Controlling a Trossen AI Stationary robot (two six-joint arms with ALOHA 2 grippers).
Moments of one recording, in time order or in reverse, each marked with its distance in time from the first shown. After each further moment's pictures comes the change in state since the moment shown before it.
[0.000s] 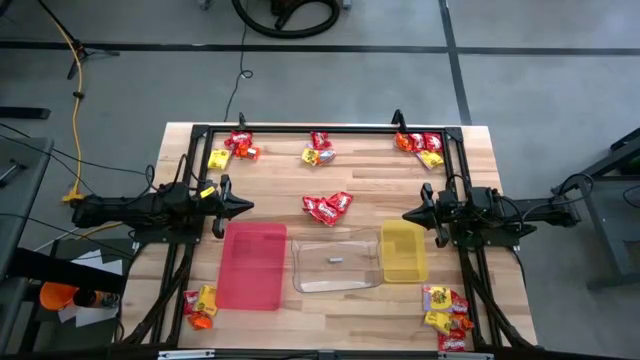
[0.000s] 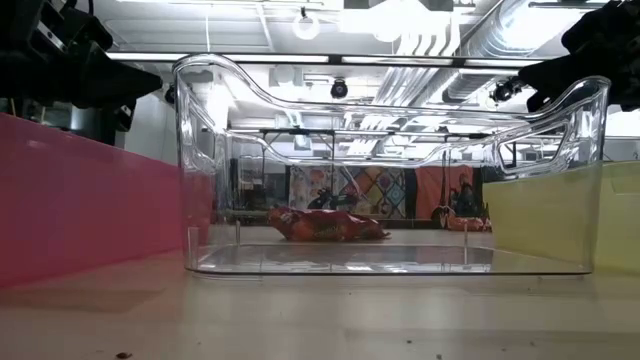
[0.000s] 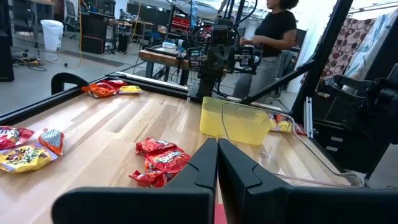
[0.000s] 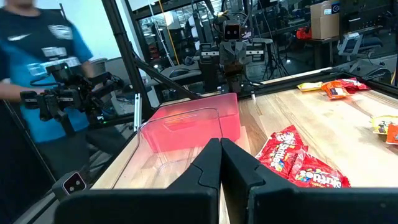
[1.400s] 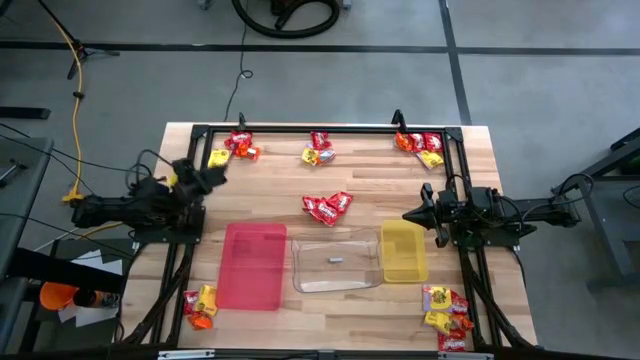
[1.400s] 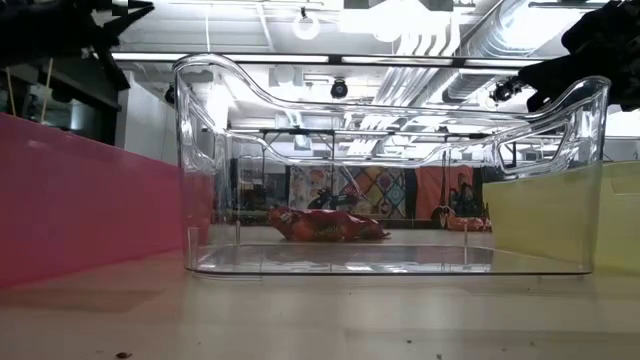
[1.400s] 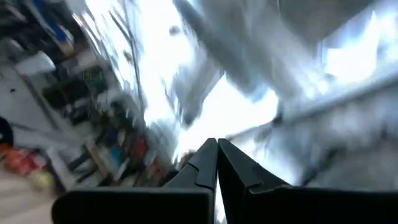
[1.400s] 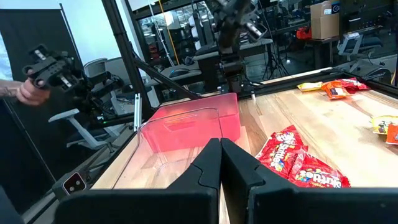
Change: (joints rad) left arm 0.000 0.015 0.003 0.611 -0.392 -0.732; right arm 0.000 0.000 0.000 0.000 0.000 0.000
